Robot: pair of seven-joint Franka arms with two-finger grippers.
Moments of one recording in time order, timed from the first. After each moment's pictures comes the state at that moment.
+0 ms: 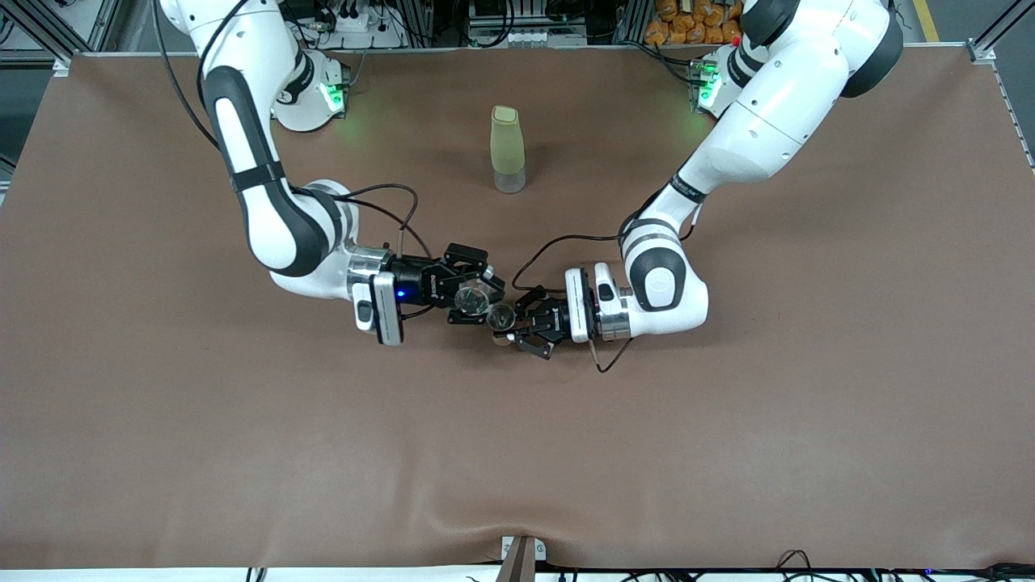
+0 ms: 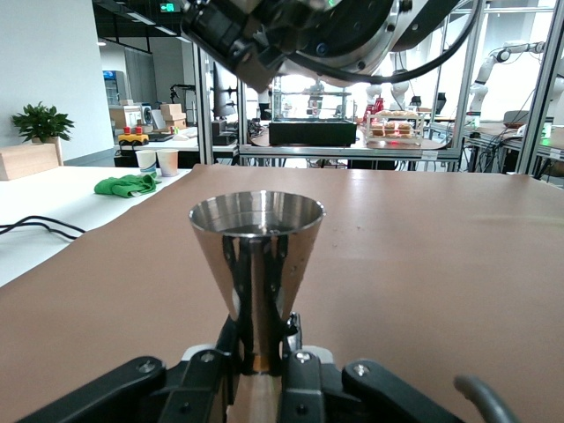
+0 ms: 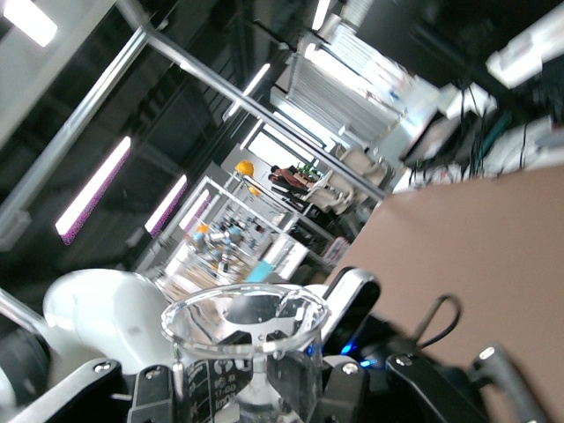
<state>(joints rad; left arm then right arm) -0.26 0.87 -0.35 -1.55 -1.72 2.27 2.46 0.64 0.49 -0.24 -1.86 2.09 1.88 -1.57</state>
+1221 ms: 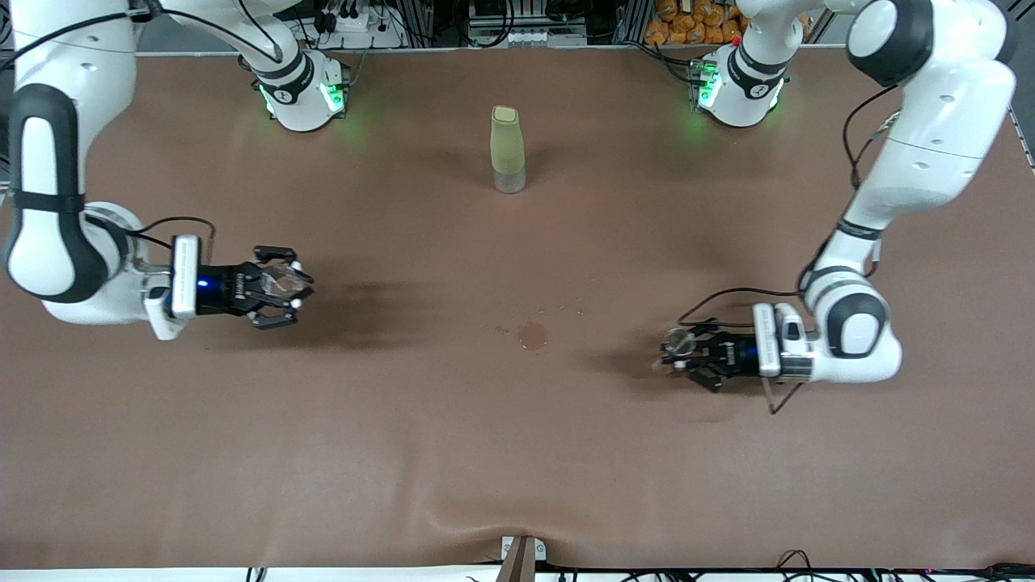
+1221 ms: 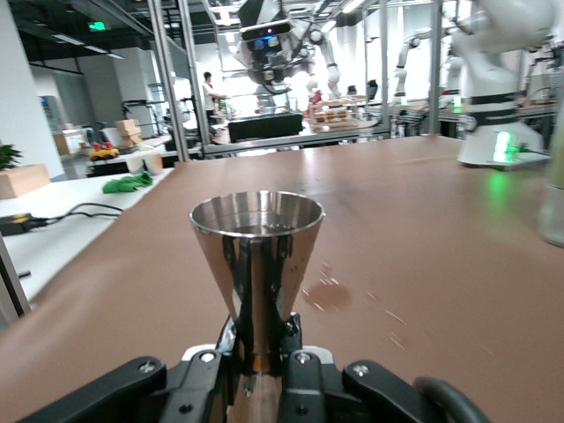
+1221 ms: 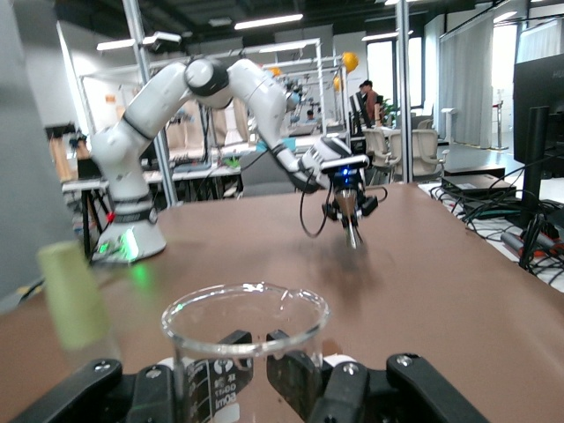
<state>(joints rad) 0.29 0.89 -0.33 -1.56 -1.13 1.78 2.48 0.25 0.47 -0.49 -1.89 1.40 1.34 -2.34</state>
